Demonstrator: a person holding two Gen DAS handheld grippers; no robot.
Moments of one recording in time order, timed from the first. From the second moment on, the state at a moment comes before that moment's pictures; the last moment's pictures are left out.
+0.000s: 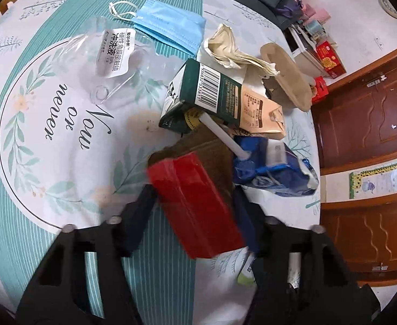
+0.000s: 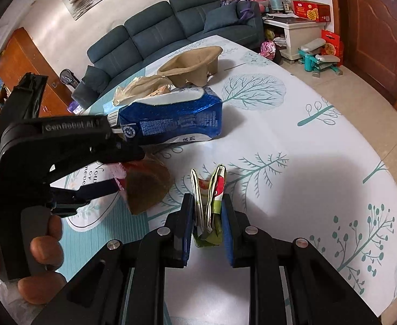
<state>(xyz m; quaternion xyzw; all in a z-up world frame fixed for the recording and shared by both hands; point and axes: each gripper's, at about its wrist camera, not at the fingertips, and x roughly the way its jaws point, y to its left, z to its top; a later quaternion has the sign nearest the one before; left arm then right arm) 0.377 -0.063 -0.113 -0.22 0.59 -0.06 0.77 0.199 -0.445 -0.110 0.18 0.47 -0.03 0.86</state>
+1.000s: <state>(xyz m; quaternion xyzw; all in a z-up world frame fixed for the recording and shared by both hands) 0.219 -0.011 -0.046 -0.08 0.58 -0.20 0.78 0.083 -0.395 -0.041 0.13 0.46 0.05 0.88</state>
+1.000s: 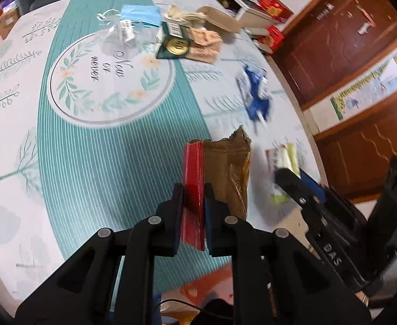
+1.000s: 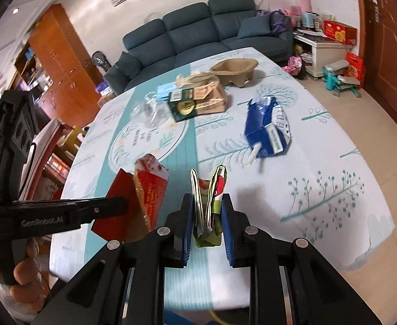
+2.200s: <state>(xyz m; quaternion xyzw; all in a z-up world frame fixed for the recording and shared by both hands) -0.002 -0.091 -0.184 0.19 0.59 -0.30 0.73 -0.128 -0.390 -0.261 0.11 0.61 0.00 0.78</state>
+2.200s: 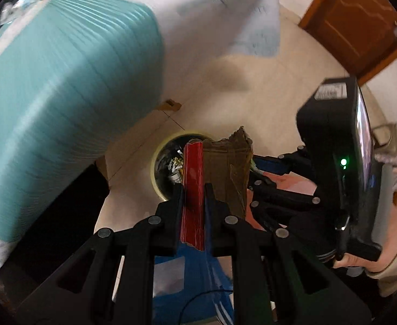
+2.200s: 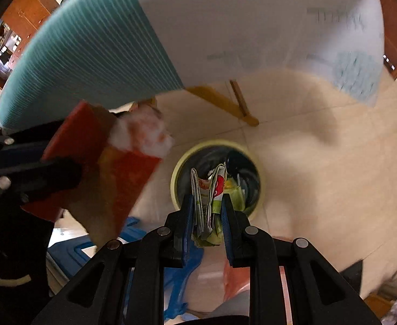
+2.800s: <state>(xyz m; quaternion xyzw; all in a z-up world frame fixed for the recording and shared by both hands) 0.017 -0.142 -0.317 0.27 0.60 -0.30 0.69 -0.126 -0.424 -0.351 0.18 0.64 0.00 0.75</state>
